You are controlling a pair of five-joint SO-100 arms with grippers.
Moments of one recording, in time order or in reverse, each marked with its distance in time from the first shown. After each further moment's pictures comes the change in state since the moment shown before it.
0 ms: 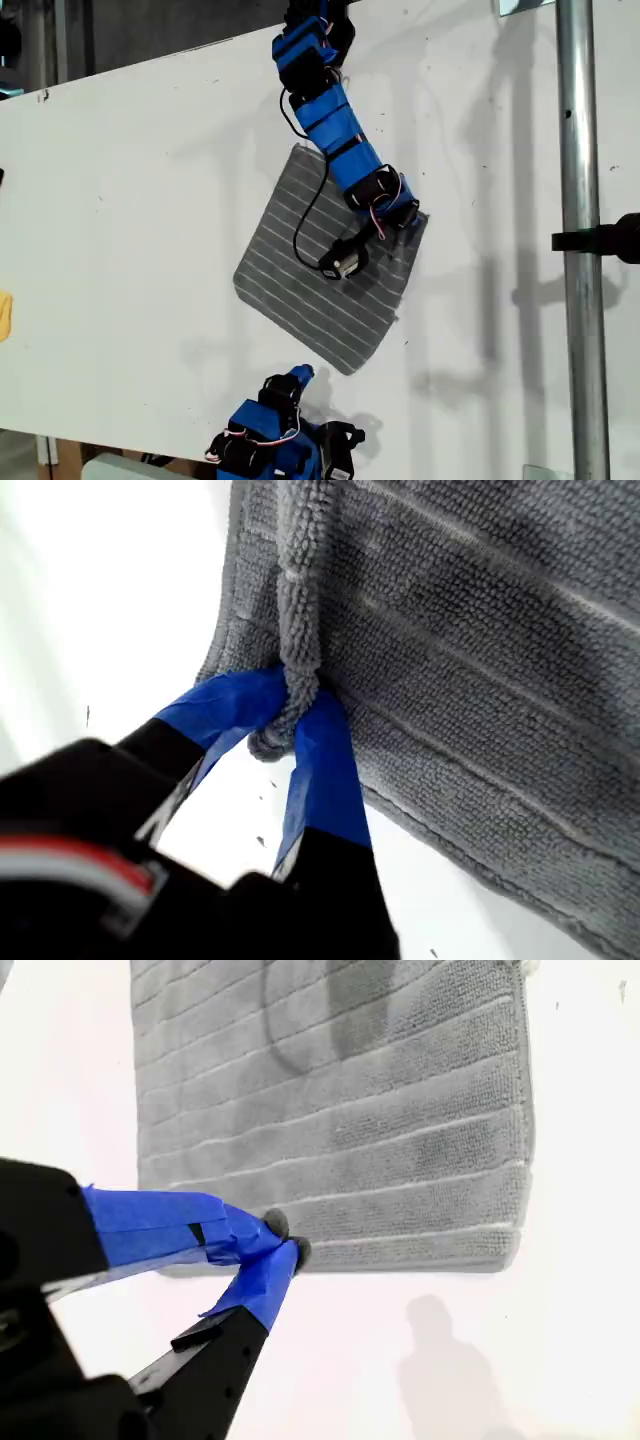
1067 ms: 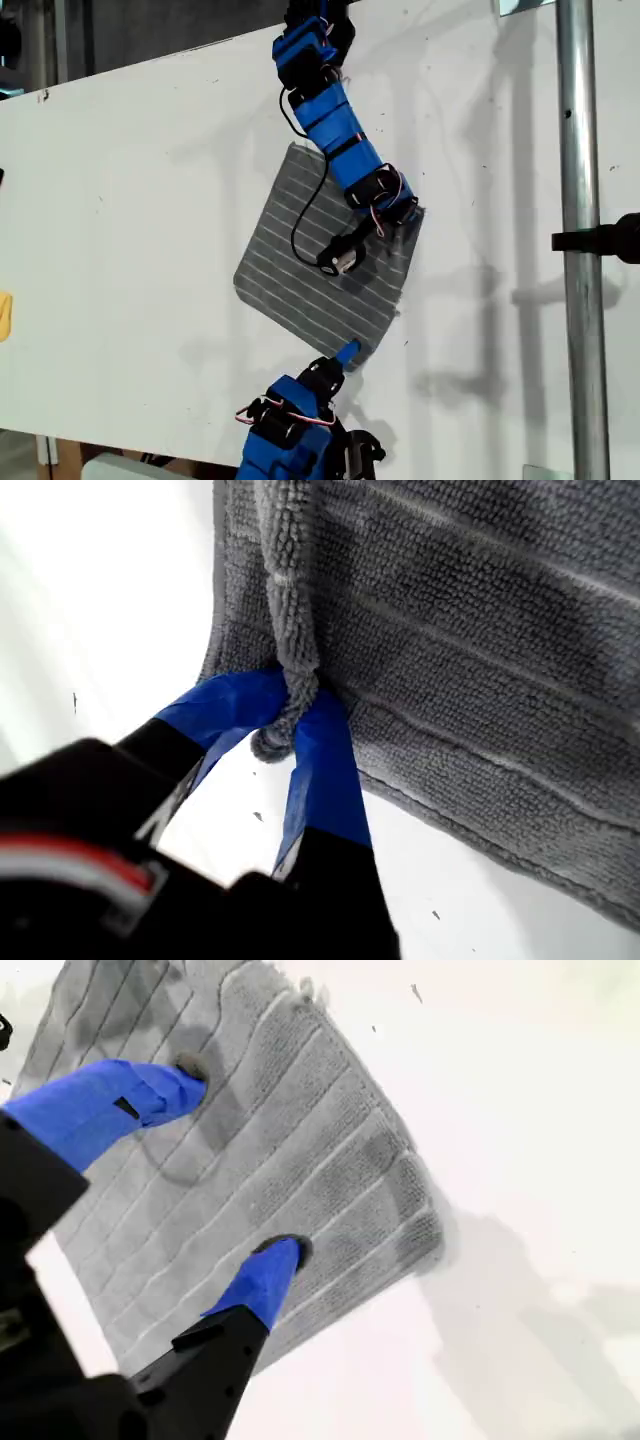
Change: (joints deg) arm 0 12.9 -22.0 -11.5 1.0 13.8; arm 1 -0.5 5.4 2.7 3.3 2.5
